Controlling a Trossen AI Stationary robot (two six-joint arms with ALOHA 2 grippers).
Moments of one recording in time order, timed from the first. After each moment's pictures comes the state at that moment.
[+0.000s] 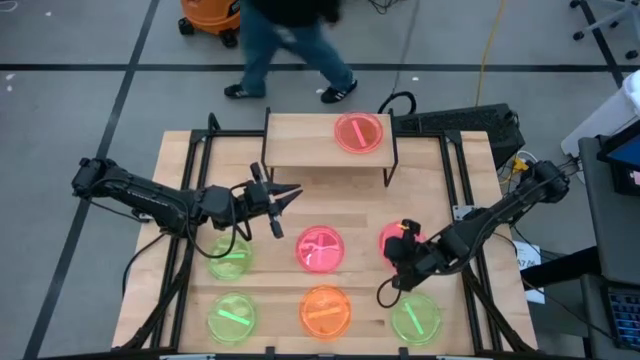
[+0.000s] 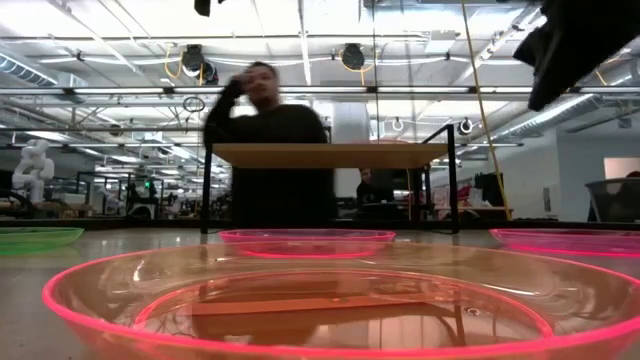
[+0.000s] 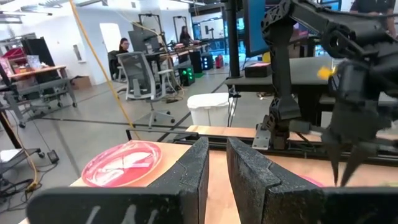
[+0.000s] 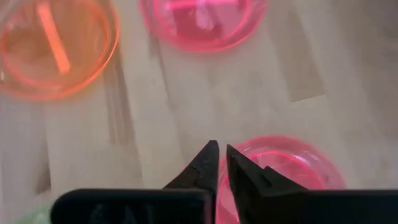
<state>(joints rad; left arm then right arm) -0.22 1.17 0.77 0.44 -0.57 0.15 0.56 1.33 0.94 -0.79 0.37 0.72</state>
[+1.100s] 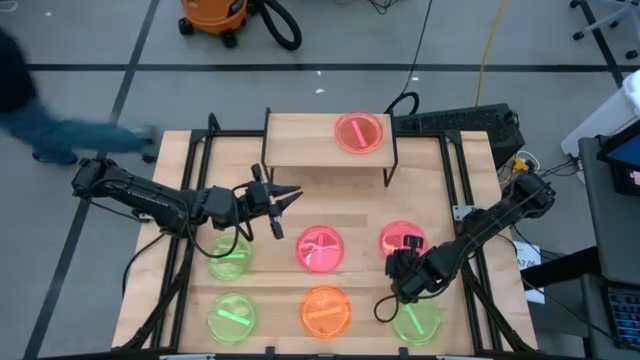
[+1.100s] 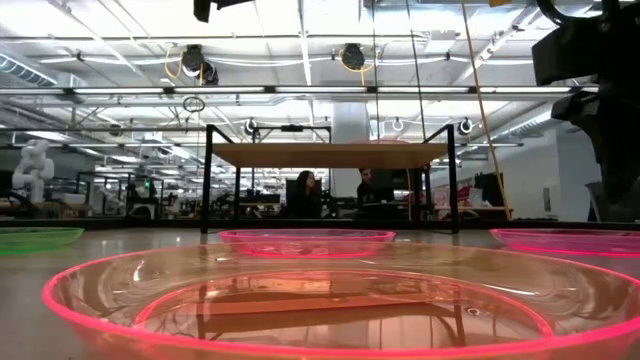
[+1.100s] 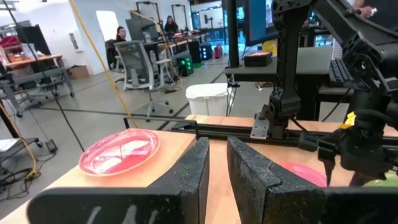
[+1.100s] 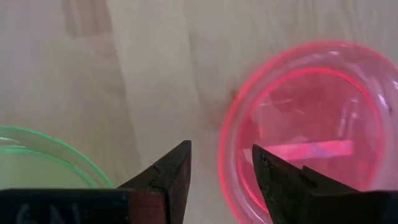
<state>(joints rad) -0.22 1.17 0.77 0.38 -0.57 0.10 0.64 1.53 0.89 -0.85 0.23 0.79</state>
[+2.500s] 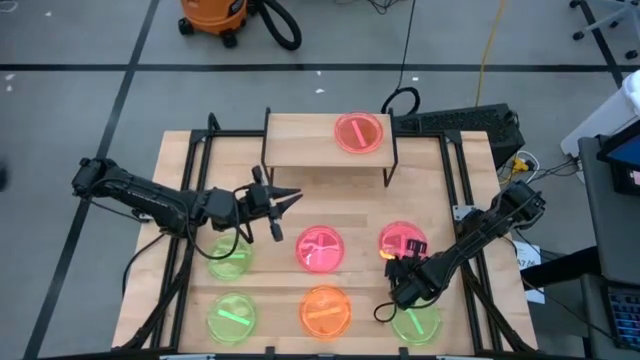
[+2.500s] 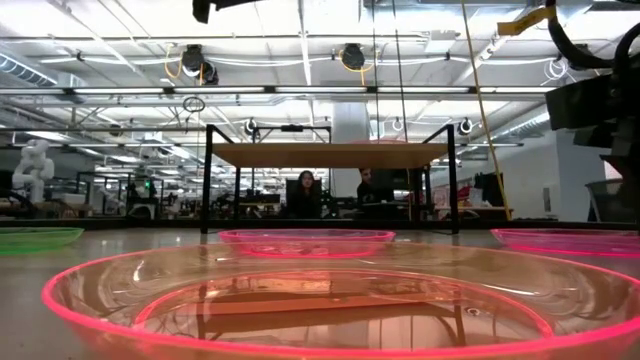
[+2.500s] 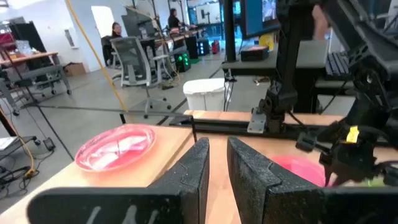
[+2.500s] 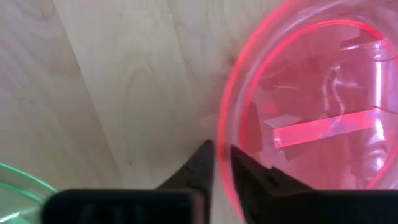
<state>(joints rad) -0.23 1.17 0.77 0.35 -0.57 0.09 0.66 1.67 0.83 -0.86 0.26 0.92</state>
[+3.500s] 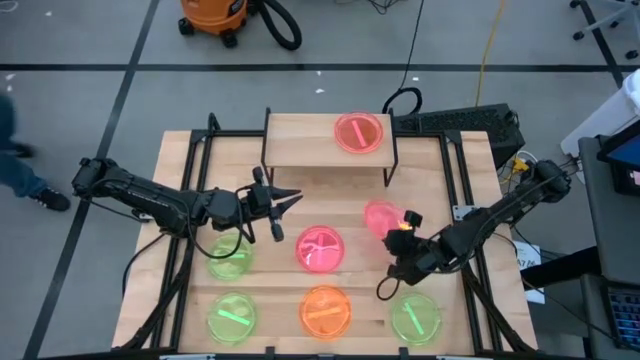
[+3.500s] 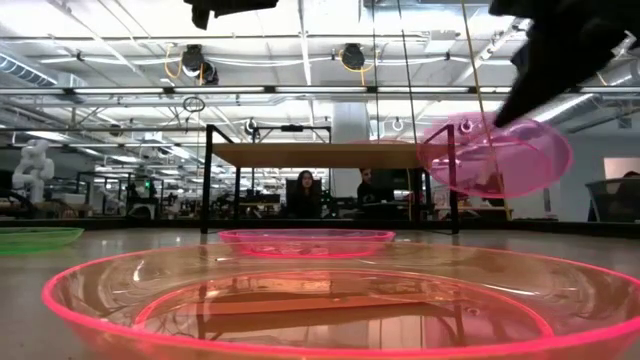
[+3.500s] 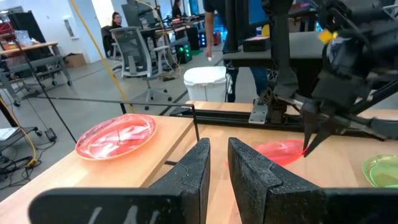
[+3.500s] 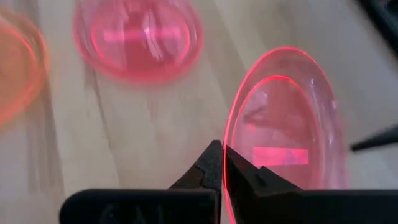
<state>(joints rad) -0.23 1.17 0.77 0.31 -0.57 0.06 0.55 1.30 0.83 -0.70 0.63 0.70</state>
